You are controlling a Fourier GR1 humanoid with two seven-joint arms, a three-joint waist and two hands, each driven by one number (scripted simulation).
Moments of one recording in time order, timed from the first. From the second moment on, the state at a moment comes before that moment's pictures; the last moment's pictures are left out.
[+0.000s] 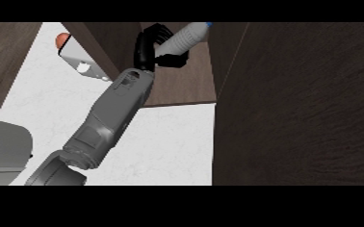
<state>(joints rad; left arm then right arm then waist) -1.09 0.03 -0.12 -0.28 0.15 0.63 -0.39 0.52 -0.07 0.29 -2.08 -0.25 0.24 -0.18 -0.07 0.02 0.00</state>
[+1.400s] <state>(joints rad) -1.13 0.02 0.03 -0.21 0.23 0.47 -0.61 0.54 -0.09 0.28 -2.07 -0.25 0.25 -0.22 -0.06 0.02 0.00</state>
